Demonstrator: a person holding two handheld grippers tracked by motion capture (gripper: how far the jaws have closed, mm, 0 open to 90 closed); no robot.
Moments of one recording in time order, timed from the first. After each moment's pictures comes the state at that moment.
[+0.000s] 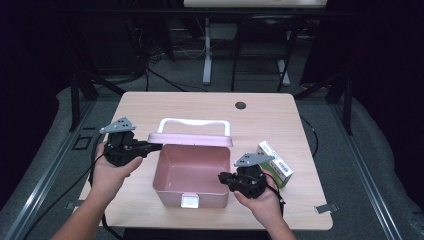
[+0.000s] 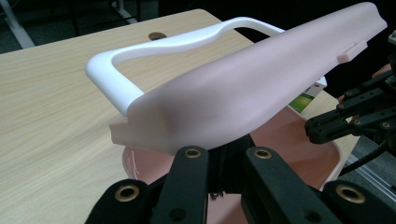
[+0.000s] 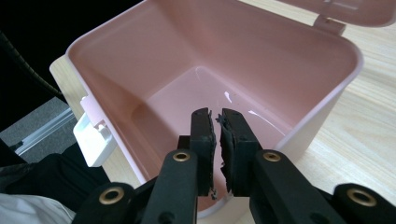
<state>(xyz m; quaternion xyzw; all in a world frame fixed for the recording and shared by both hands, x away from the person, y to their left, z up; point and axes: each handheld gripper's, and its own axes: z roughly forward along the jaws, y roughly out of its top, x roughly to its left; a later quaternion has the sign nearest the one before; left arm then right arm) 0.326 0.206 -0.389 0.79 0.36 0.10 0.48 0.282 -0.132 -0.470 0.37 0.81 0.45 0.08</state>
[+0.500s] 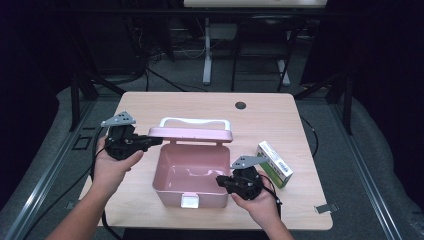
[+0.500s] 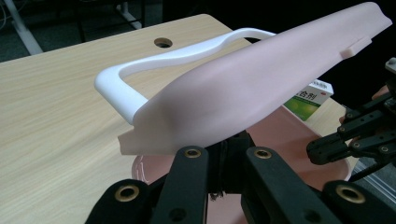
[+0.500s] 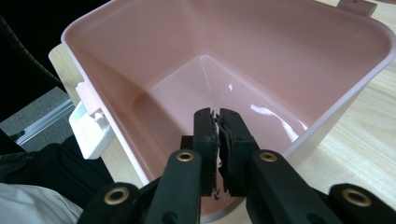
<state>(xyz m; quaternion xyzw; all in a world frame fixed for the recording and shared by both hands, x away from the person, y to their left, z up) 0.338 0.205 -0.384 0.78 0.37 0.11 0.48 0.284 -0.126 -0.480 0.37 0.82 0.44 0.08</state>
